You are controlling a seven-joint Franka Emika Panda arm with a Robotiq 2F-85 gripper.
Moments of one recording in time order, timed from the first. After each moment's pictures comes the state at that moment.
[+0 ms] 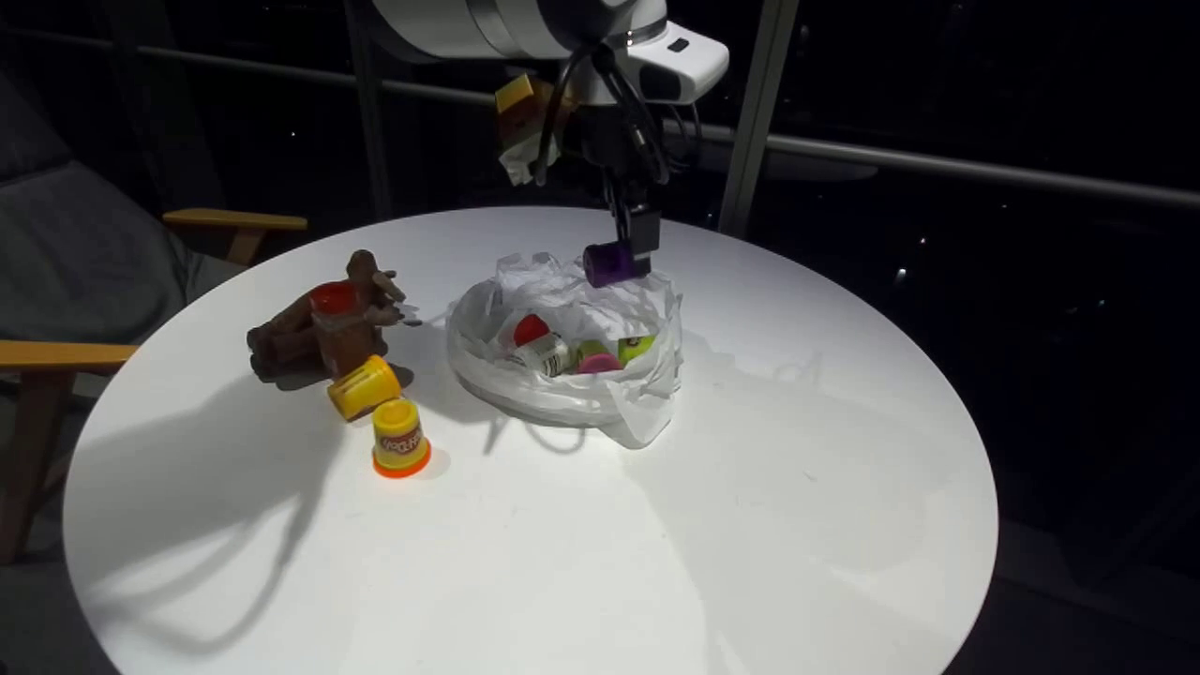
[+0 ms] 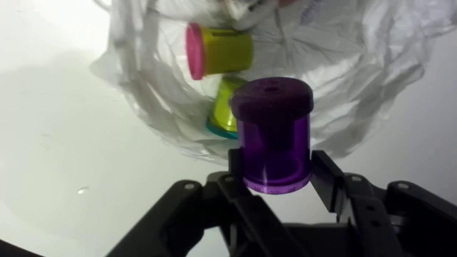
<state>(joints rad) 0.18 0.49 -0.21 -1.91 -0.01 2.72 0.89</state>
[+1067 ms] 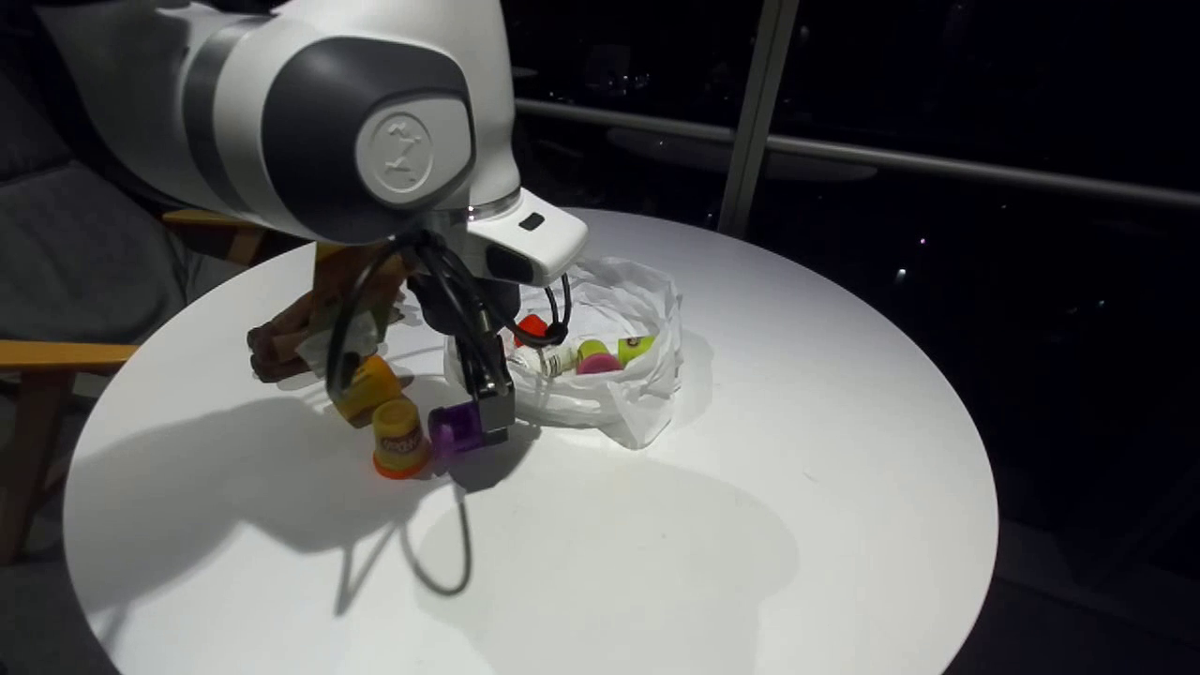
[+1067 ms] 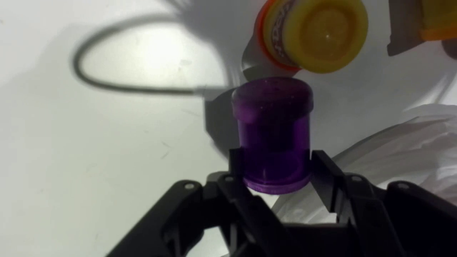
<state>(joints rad) 0.17 0.40 -0.11 -2.39 0.03 2.90 0.73</state>
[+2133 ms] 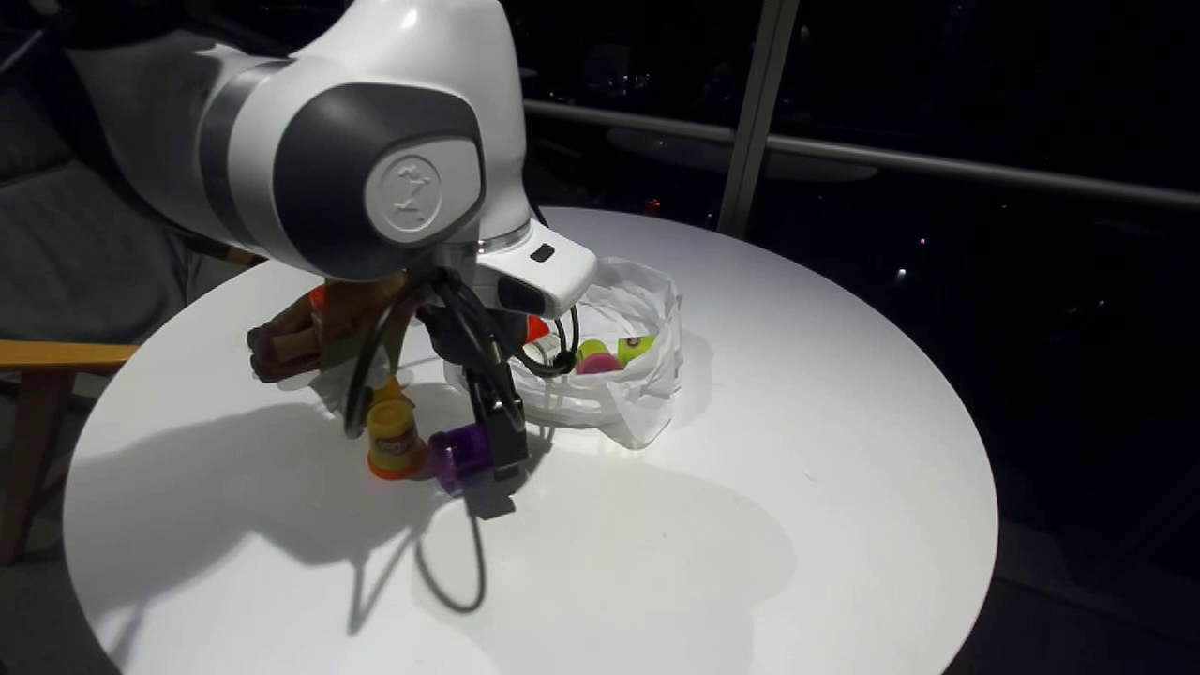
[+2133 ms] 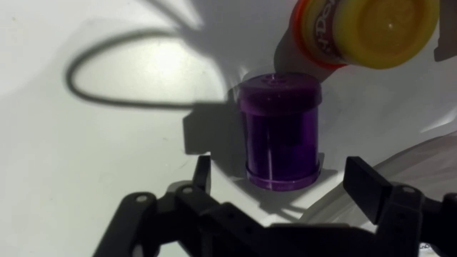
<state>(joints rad) 0.17 0.44 -0.13 -2.39 0.05 2.92 0.69</state>
